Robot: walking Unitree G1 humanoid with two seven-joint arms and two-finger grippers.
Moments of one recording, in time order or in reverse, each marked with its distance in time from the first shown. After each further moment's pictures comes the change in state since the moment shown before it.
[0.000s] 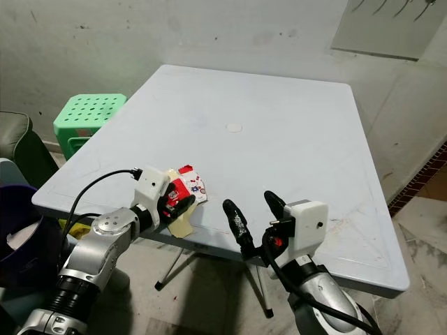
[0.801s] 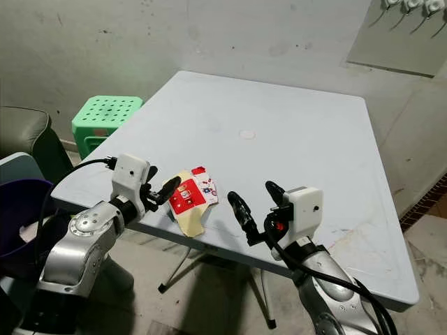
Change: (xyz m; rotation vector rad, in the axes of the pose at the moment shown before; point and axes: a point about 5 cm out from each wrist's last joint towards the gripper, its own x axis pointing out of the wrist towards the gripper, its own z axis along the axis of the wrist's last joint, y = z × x) left arm -0.019 0.008 0.035 0.022 -0.133 0.126; right arm 0.026 -0.021 -0.008 -0.049 -0.008 0.045
